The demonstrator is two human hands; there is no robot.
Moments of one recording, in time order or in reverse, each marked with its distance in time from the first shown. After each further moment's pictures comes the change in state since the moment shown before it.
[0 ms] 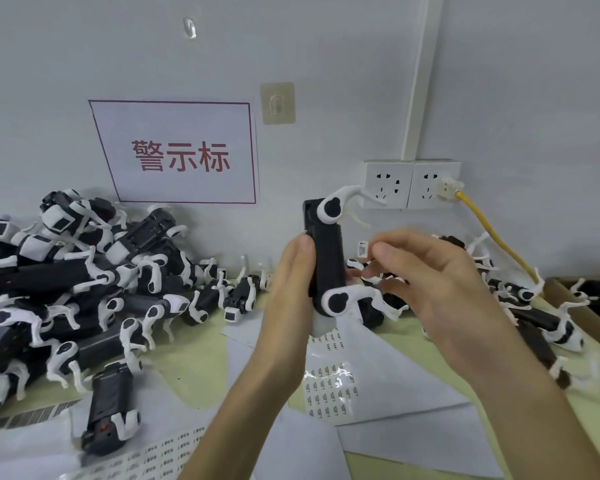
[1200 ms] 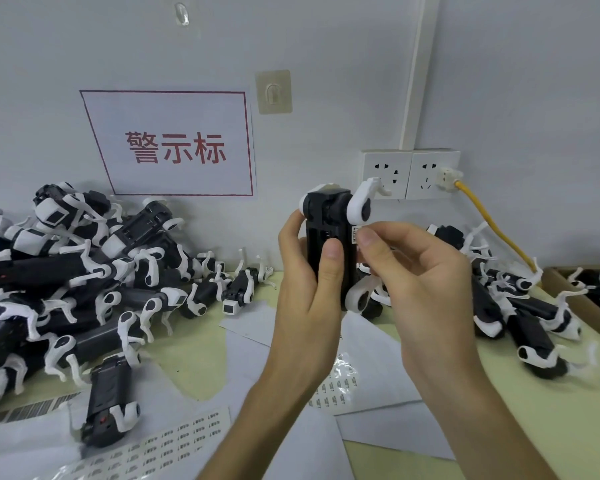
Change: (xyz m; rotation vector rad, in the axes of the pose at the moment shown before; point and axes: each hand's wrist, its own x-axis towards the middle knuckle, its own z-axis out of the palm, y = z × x) left_hand -0.006 -0.015 0.014 0.238 0.009 0.448; right_hand -0.013 0.005 0.039 -0.007 0.335 -0.164
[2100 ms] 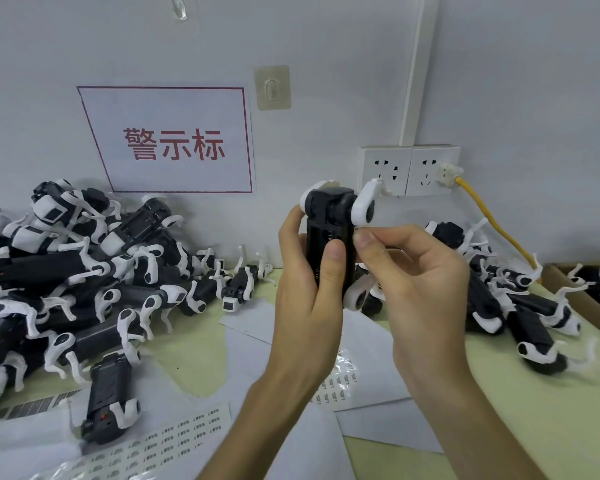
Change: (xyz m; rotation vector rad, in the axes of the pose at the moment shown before) left_hand -0.003 0.004 0.001 0.044 0.009 0.000; right_hand -0.003 0.005 0.004 0.012 0.077 -0.014
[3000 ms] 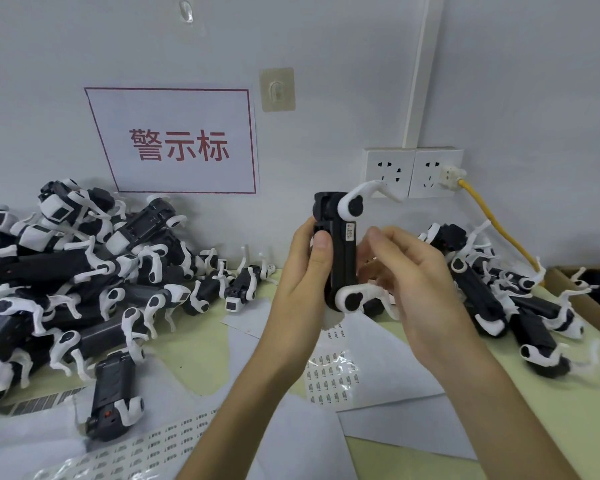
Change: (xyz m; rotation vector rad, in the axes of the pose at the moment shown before) left_hand 0.010 -0.003 -0.015 -0.170 -0.158 -0.197; right_hand 0.020 0.010 -0.012 0.025 -0.260 0.264
